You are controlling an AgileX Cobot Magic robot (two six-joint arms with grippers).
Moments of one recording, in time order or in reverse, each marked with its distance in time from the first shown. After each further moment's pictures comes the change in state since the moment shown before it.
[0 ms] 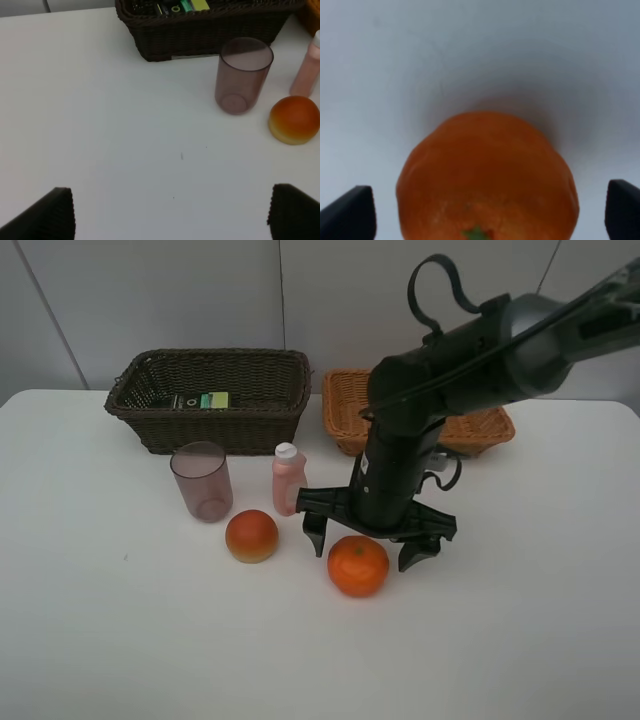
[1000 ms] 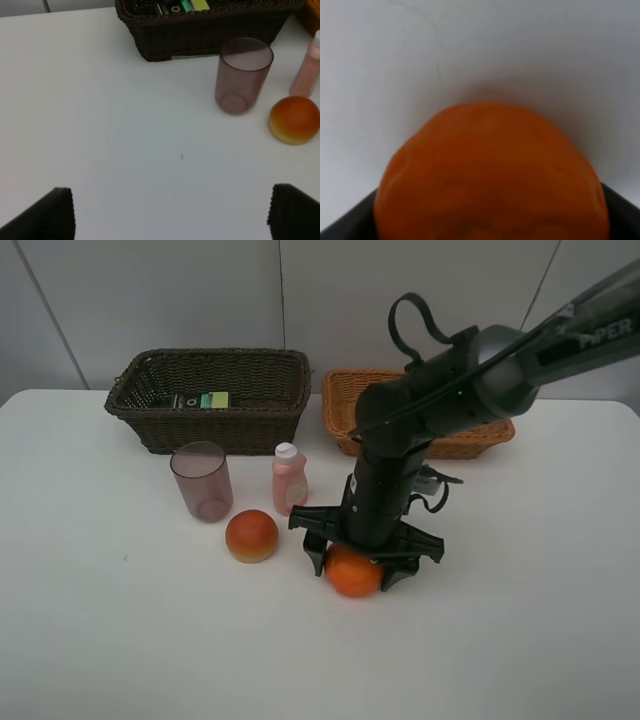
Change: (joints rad) left arm 0.000 0.000 0.000 0.000 0.000 0.000; right arm 0.011 0.071 0.003 0.069 -0.034 0.008
